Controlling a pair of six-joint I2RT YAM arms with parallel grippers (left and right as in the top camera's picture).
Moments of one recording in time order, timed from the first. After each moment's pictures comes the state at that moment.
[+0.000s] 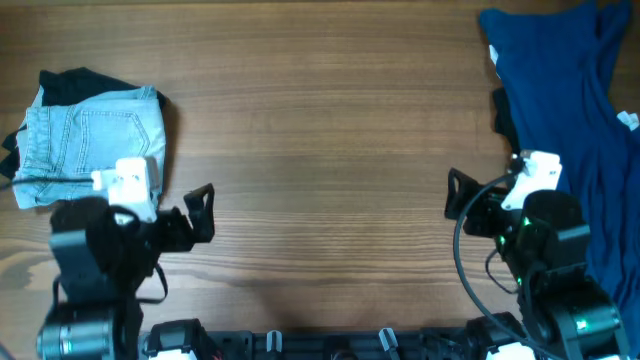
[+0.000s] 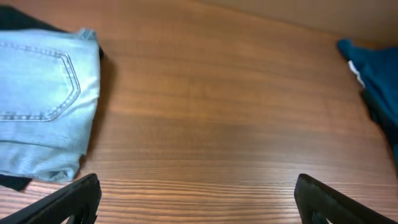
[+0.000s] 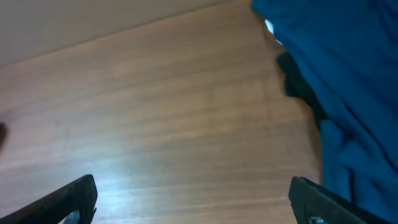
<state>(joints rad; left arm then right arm) 0.11 0.64 0.93 -0.93 0.27 -0.13 0.21 0.63 0.80 -0.77 0.12 0.36</state>
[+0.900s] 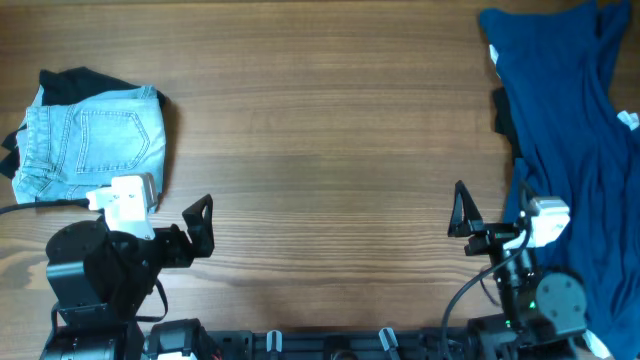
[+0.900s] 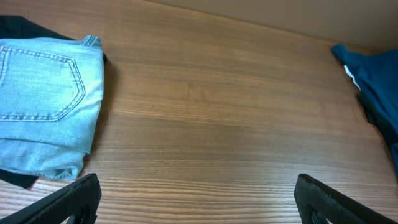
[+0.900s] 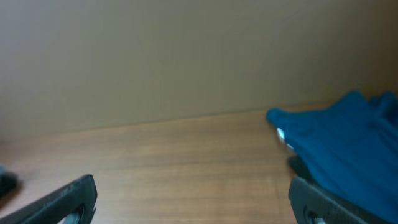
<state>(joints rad) 0.11 0.56 0.92 -0.96 0.26 -0.13 0.16 0.08 0.30 -0.23 0.07 0.18</state>
